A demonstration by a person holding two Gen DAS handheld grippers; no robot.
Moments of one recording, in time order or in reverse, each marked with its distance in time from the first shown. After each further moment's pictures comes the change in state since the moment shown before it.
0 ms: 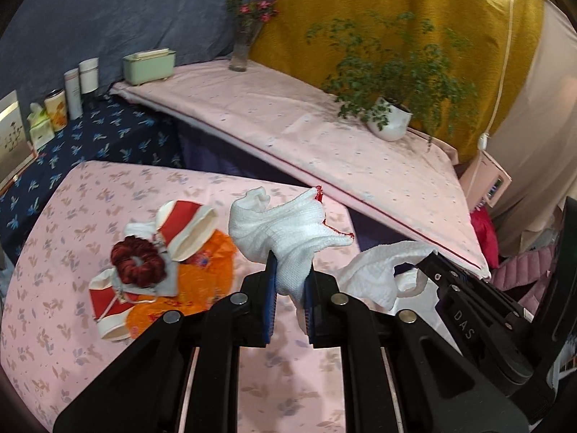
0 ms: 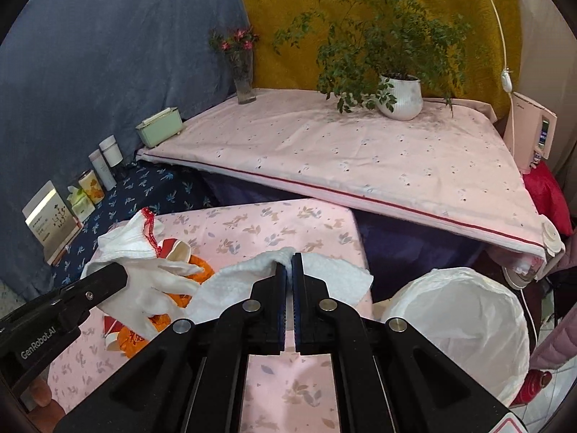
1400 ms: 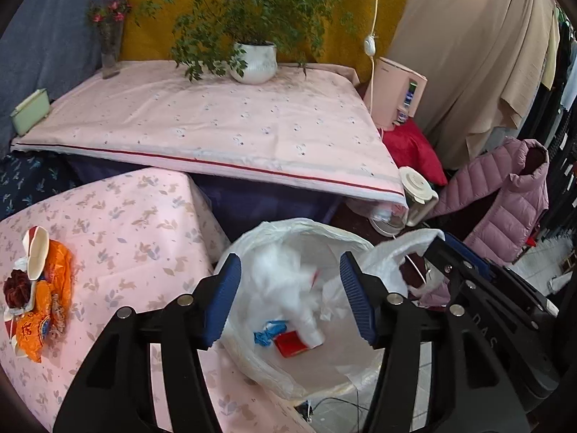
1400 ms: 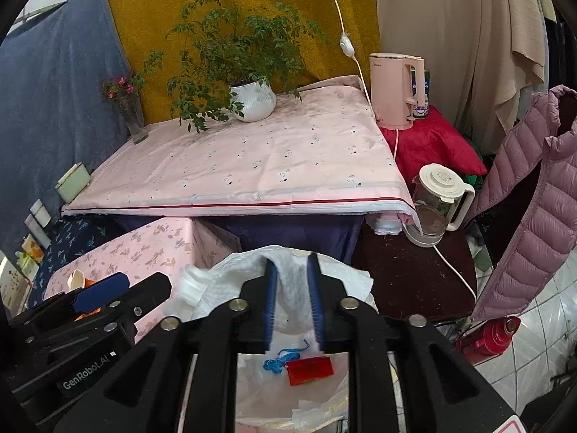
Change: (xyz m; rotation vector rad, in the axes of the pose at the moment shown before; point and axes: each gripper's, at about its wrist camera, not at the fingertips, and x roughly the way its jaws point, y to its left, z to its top) left arm 0.061 -0.220 -0.061 0.319 0.131 -0.175; right arm -0.077 -0.205 -0.044 0.253 -0.044 -0.246
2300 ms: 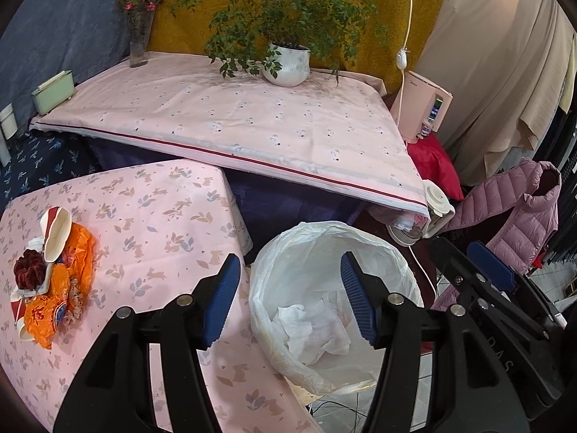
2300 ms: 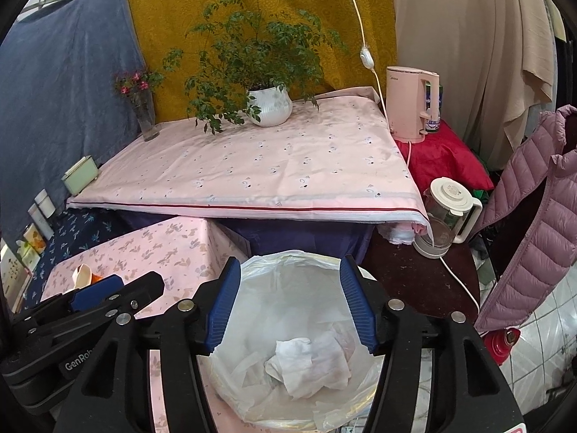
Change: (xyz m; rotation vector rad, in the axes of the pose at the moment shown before) left arm -0.014 0.040 -0.005 -0.089 -0.012 0.047; right arm -0.007 0.034 -0.003 -0.057 -0.027 0.013
